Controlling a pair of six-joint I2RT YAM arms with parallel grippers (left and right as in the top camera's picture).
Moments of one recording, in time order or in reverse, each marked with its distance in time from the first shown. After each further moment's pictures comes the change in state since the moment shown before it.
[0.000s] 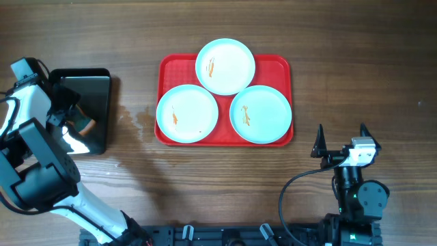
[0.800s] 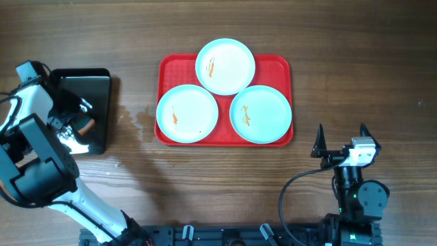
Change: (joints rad) left arm 0.000 0.041 0.000 -0.028 -0.008 0.058; right arm 0.000 0.000 0.000 0.000 0.000 0.000
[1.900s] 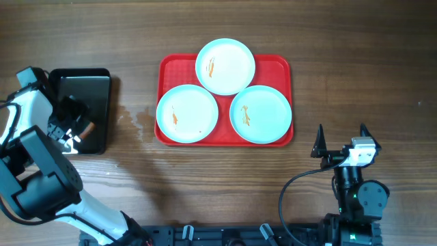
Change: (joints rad) left arm 0.000 -0.111 -0.071 -0.123 0.016 0.011; right arm 0.000 0.000 0.000 0.000 0.000 0.000
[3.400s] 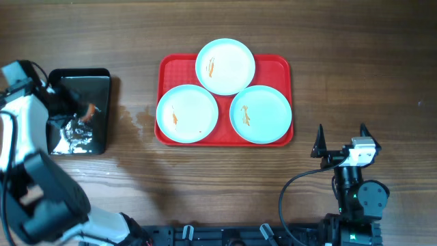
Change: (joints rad) left arm 0.000 -0.193 -0.010 0.051 0.245 -0.004; right arm 0.000 0.000 0.000 0.000 0.000 0.000
